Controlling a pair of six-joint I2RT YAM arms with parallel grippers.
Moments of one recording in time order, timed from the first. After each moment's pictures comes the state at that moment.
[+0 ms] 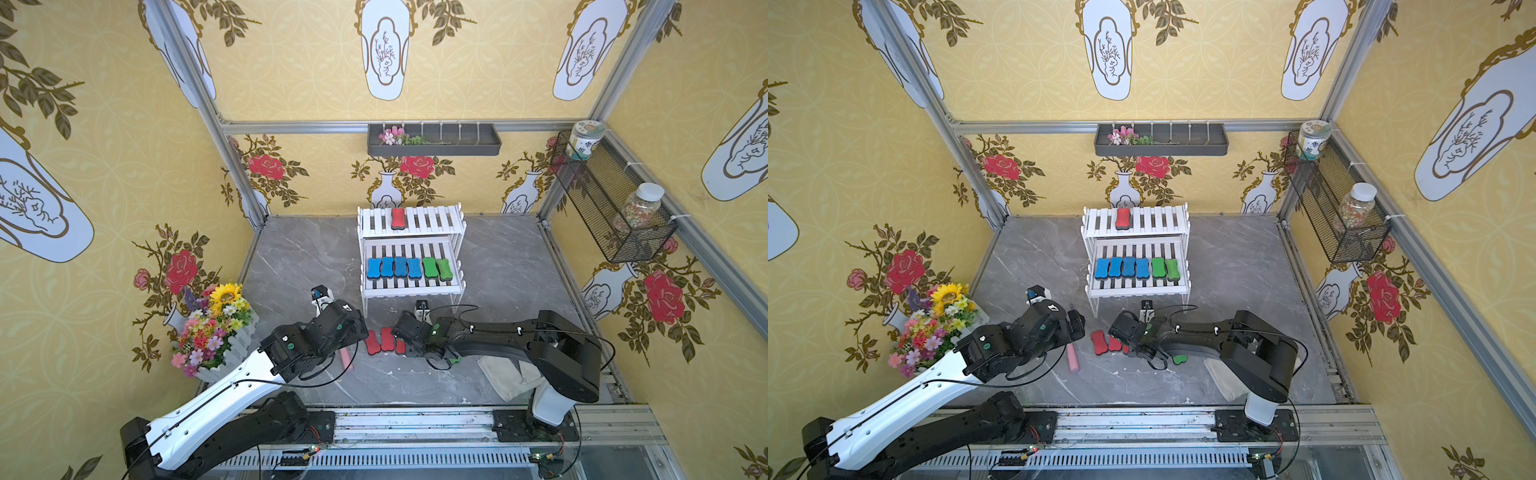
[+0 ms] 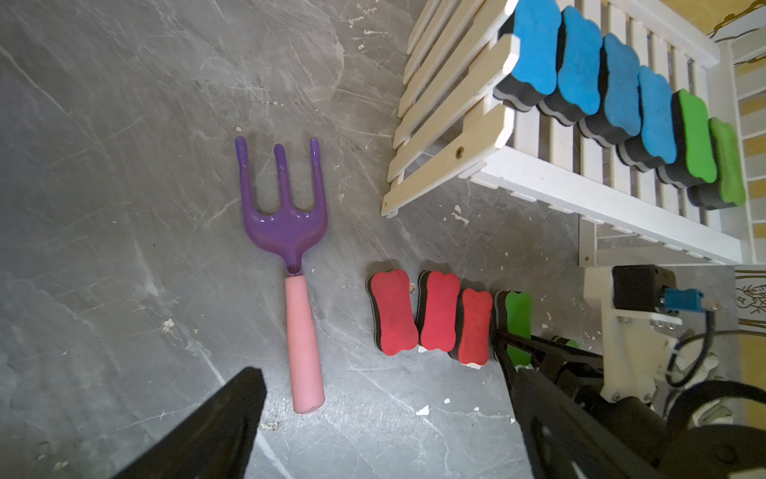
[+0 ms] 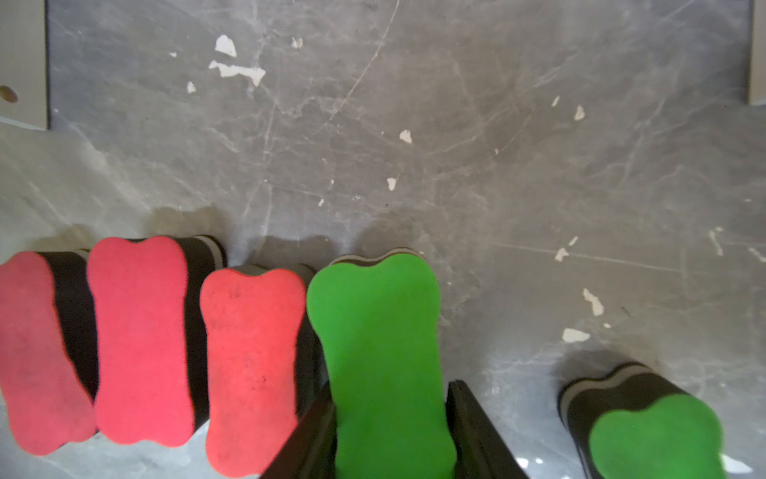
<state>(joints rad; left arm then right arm) -0.86 0.87 0.83 -0.94 -0.36 -1.04 1.07 1.73 0.99 -0.53 0.29 0.99</state>
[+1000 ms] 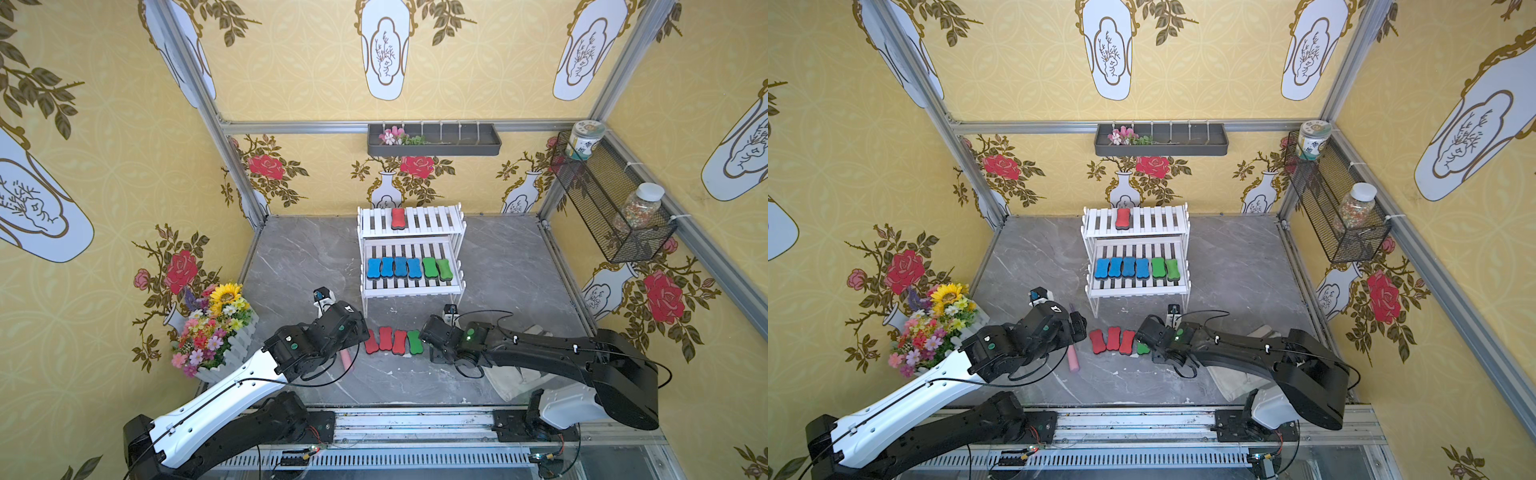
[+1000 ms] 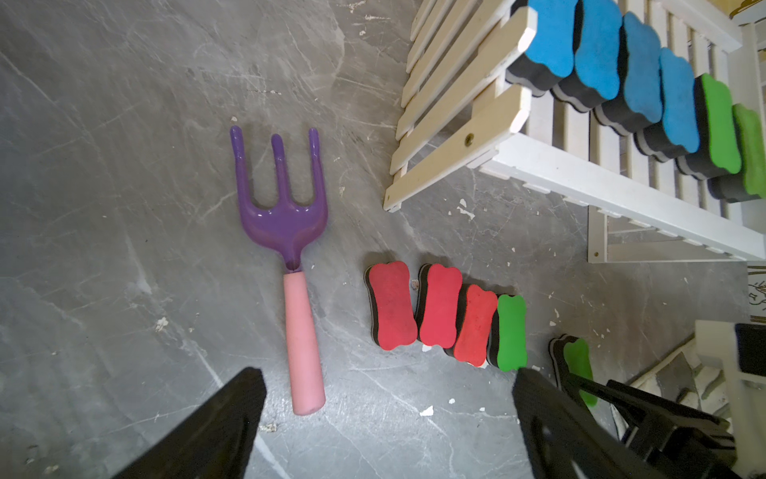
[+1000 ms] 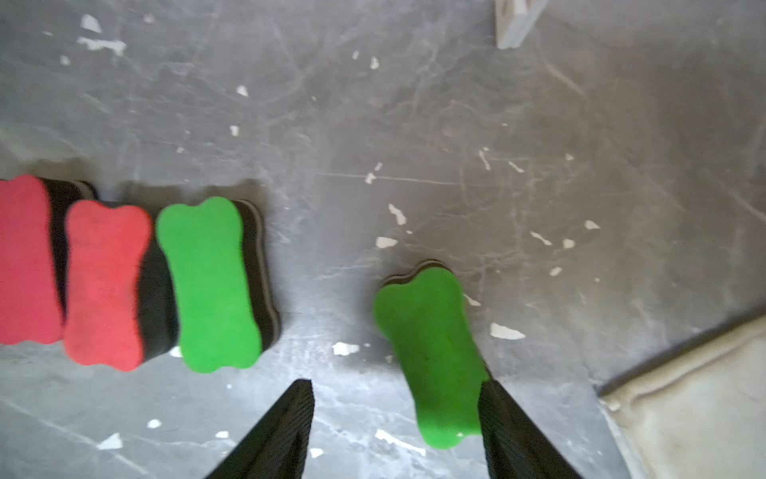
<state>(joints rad) -0.86 0.88 0.81 -0.91 -0.35 -1.04 1.02 1.42 0.79 -0.69 0.29 1.02</state>
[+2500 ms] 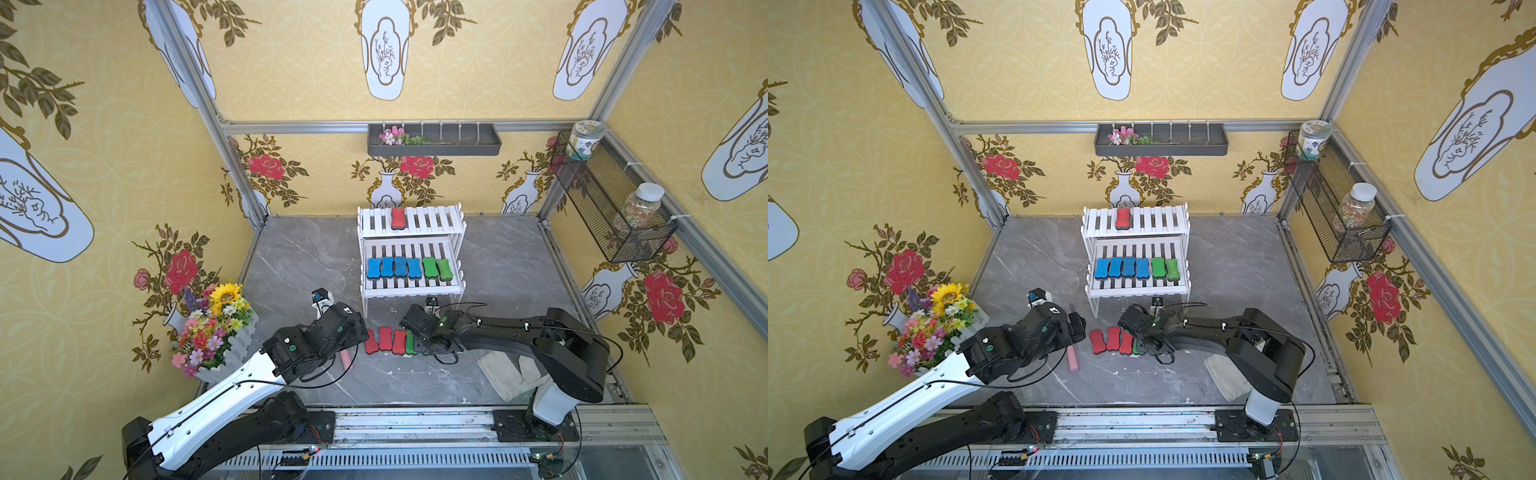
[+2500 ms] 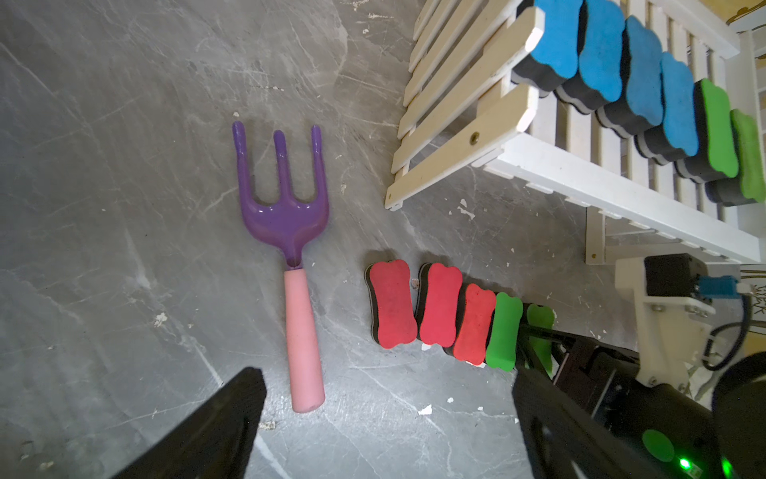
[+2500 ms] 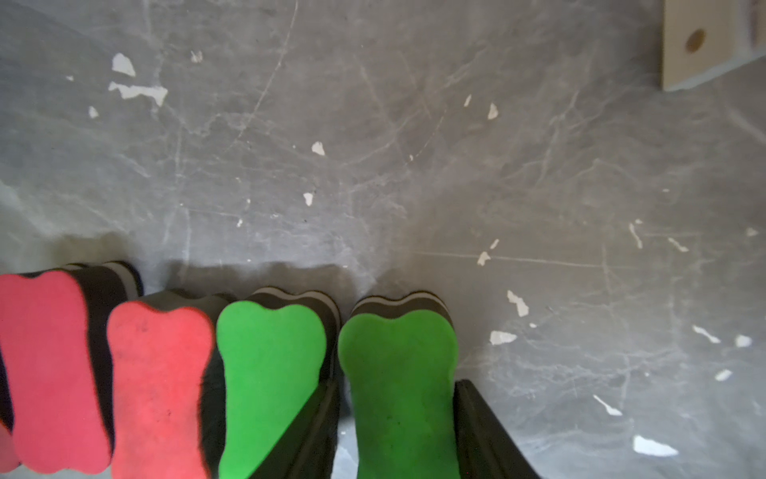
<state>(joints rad) -0.86 0.87 0.79 -0.91 -0.35 -1.05 0.99 1.70 0.97 -0.58 0.25 1.00</state>
